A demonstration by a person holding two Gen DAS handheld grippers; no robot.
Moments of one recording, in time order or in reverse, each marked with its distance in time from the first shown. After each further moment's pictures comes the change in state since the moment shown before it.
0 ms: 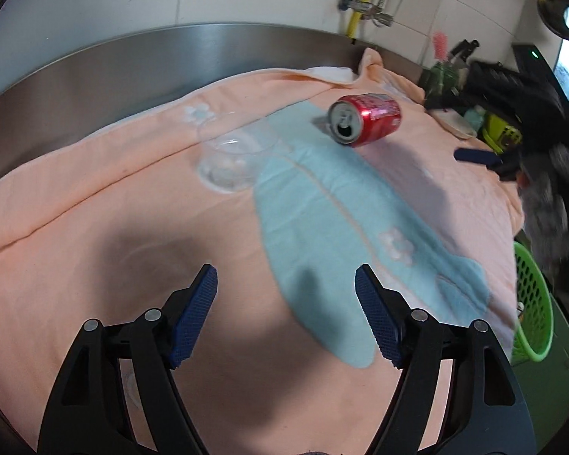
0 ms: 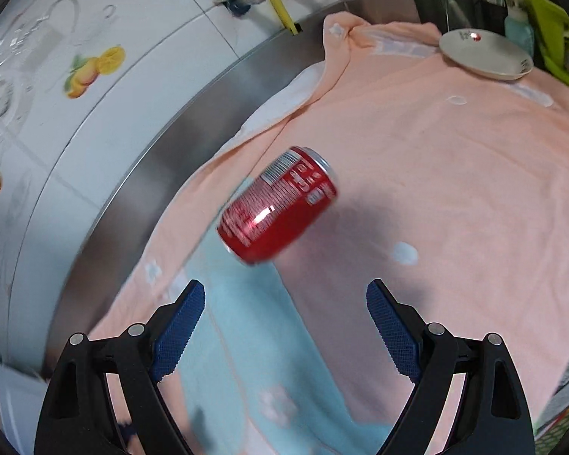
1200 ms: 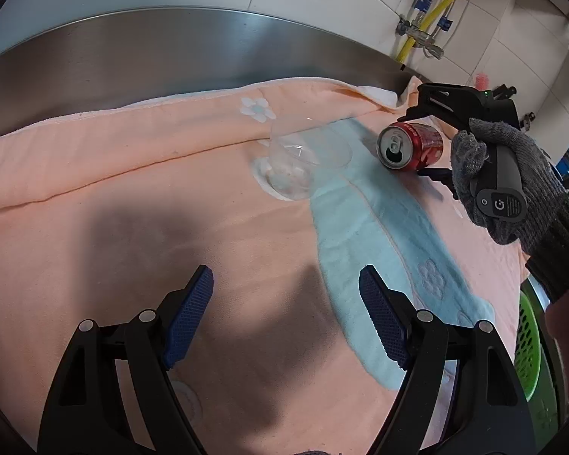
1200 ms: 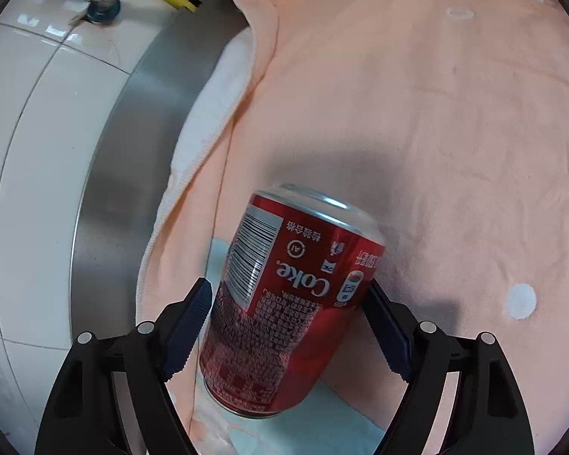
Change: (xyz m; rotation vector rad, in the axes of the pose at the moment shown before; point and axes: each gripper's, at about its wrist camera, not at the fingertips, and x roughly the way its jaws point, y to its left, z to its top) left arm 0.004 0.040 0.002 -0.187 -0.024 0.015; right arm 0.107 -0.015 0.052 0.421 0.069 -0.034
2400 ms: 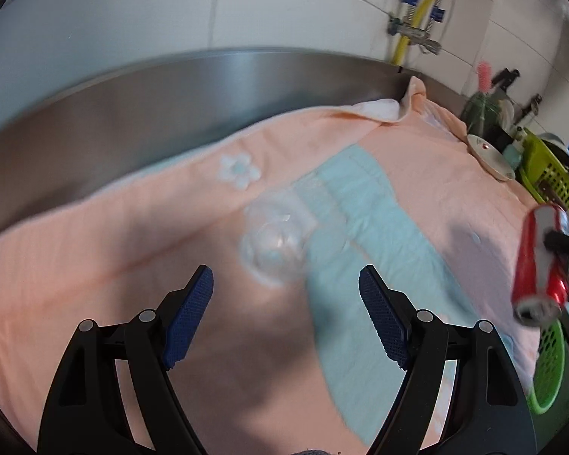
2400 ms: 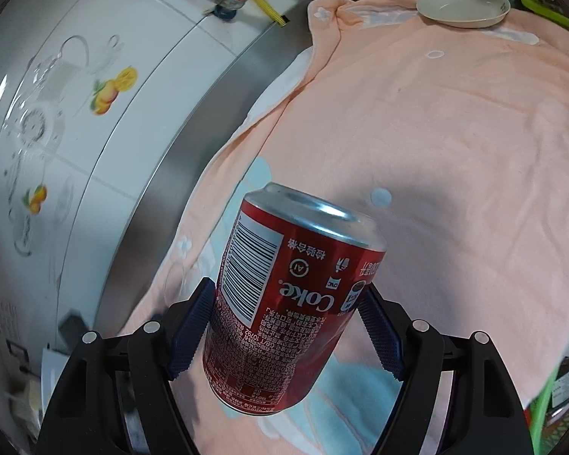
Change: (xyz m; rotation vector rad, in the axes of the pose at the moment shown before) left arm 0.027 -0.027 0.064 0.138 -0.025 0.068; right arm -0.139 -0.079 -0.072 -0.367 0.032 0.213
